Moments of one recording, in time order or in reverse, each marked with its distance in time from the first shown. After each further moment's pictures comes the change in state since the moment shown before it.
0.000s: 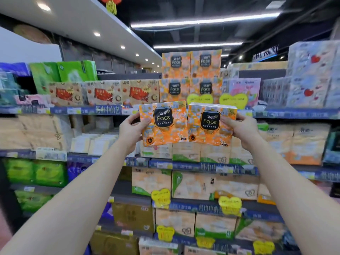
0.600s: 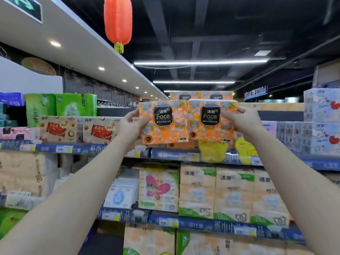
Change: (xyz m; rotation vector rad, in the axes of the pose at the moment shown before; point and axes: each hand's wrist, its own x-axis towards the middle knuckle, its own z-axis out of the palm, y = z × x) left_hand 0.178 0.077 -0.009 -0.089 -0.046 0.150; right_hand 0.129 -0.121 0.085 -0.110 0.021 -0.247
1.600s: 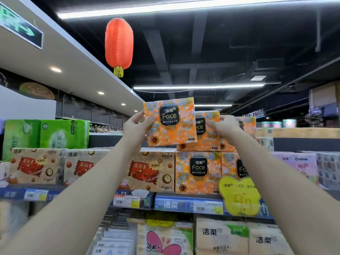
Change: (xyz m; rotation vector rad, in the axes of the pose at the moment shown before) left_hand 0.171 0.015 0.017 -0.092 -0.066 0.194; right_hand 0.172 0.003 0.127 -0.252 -0.013 -0.025
